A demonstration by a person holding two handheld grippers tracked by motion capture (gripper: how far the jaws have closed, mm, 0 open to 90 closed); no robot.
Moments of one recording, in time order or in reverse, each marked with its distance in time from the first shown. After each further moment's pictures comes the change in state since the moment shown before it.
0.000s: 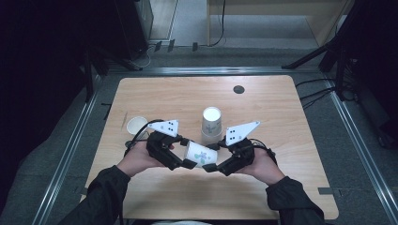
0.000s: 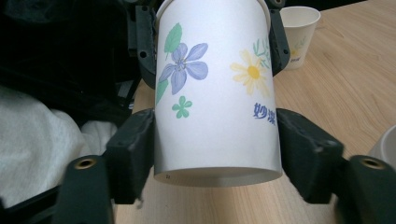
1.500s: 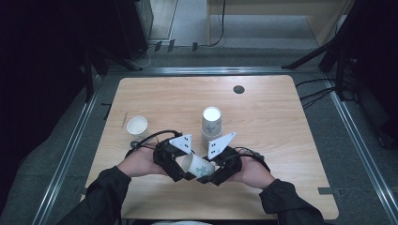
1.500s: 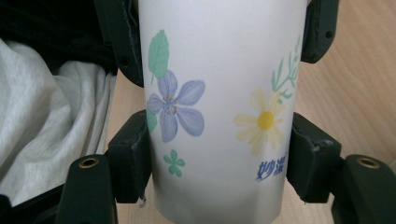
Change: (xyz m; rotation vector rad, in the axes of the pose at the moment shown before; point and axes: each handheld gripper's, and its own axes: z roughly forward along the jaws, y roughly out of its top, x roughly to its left) left arm -0.012 -0.001 0.029 0.312 0.094 0.120; right arm 0.003 -0.016 0.044 0.233 0.007 -0.050
